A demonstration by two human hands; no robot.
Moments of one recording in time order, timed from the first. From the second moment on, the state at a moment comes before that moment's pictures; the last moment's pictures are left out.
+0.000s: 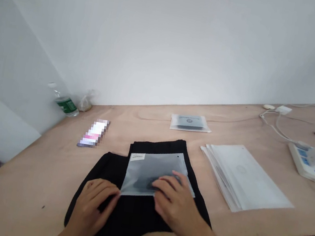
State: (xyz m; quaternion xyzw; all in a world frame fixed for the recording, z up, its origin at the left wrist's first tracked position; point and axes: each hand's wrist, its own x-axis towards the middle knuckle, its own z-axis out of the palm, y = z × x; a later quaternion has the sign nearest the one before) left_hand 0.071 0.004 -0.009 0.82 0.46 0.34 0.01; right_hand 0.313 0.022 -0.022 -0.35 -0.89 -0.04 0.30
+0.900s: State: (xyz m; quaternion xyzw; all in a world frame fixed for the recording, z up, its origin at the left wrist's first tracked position) left_hand 0.134 0.057 -0.025 0.88 0.45 0.14 0.02; right_hand 0.295 0.055 -0.033 -0.54 -0.83 -0.01 0.15
